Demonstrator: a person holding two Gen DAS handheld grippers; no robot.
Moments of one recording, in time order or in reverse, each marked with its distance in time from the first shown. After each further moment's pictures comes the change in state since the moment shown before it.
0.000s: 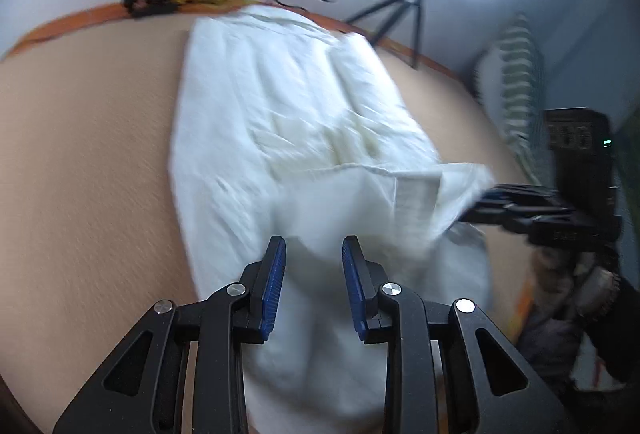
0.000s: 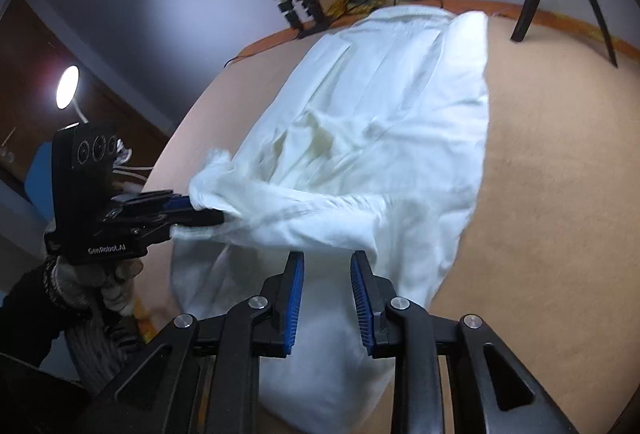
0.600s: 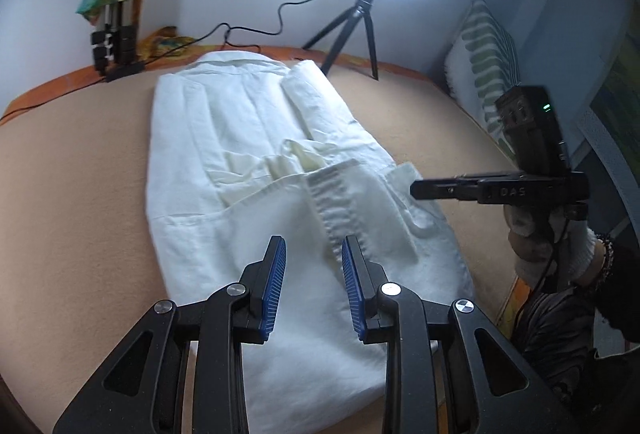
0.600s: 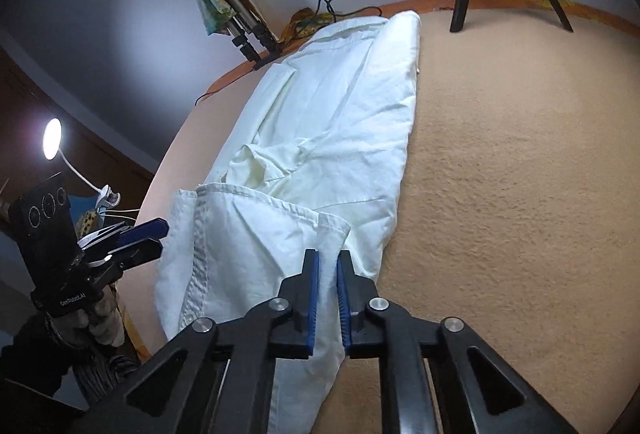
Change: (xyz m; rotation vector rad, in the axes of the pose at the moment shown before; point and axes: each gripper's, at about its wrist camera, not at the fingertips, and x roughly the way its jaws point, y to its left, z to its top) left arm -0.023 -0.047 -0.006 0.176 -0.073 -0.036; right arm -0.030 -0.016 -0.012 0.072 -0.054 -0.014
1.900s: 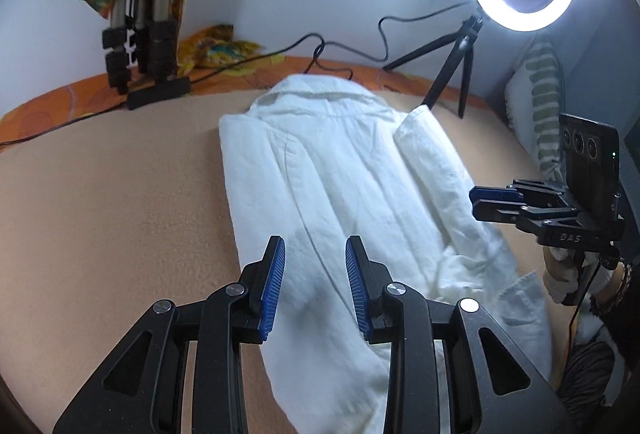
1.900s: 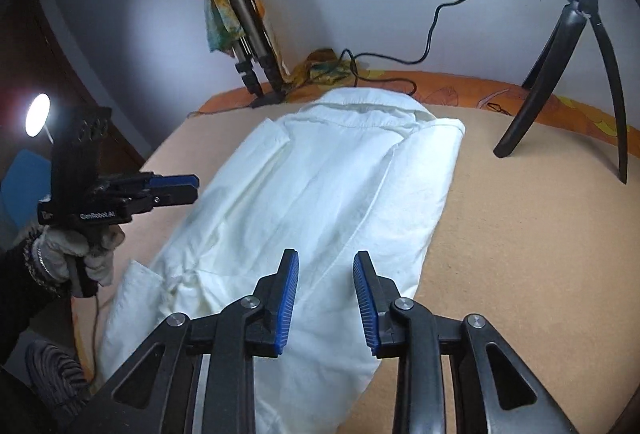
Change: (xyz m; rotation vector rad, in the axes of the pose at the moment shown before) left arm 0.074 0.123 0.090 -0.082 0.043 0.063; right arm 0.071 -0.020 0.106 -0.206 0.026 -0.108
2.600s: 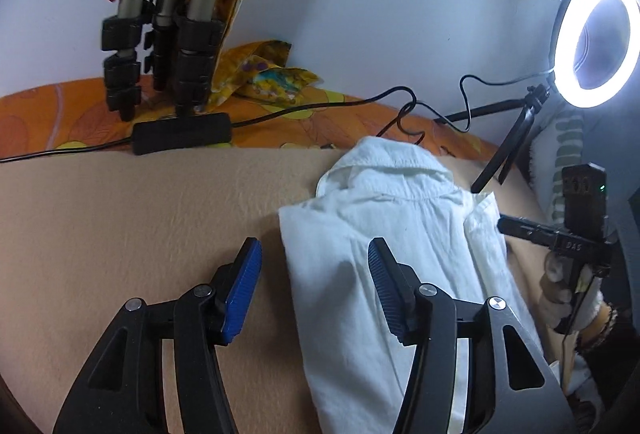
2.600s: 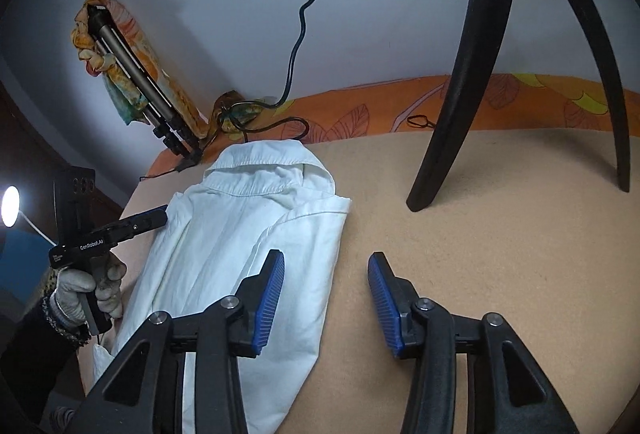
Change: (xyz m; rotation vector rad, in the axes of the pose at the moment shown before) left arm 0.052 0.064 0.054 -0.142 -0.094 -0.046; right arm 0.030 -0.104 0.045 0.243 -0.065 0.098
